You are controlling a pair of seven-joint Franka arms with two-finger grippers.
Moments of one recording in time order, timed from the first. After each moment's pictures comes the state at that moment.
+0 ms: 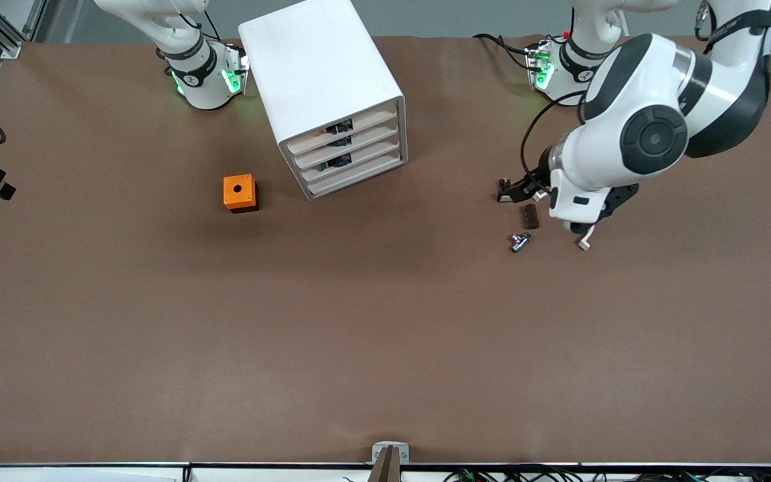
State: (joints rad) left arm -0.16 0.25 -0.31 -1.57 -0.18 1.47 -1.20; right arm -0.02 0.00 -0.12 -1.55 0.01 1.61 0.07
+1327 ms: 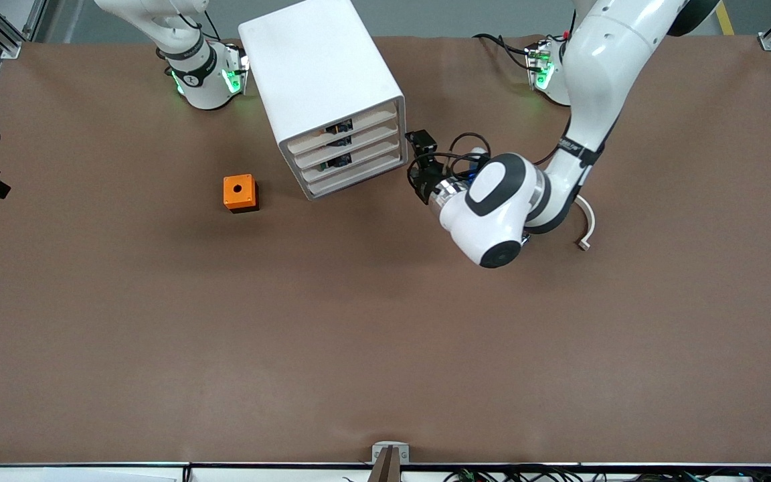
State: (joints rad) left arm -0.35 0.69 -0.31 -1.49 -0.75 1.47 -2.36; right arm -0.03 0.00 -0.12 -1.55 0.01 1.61 0.07
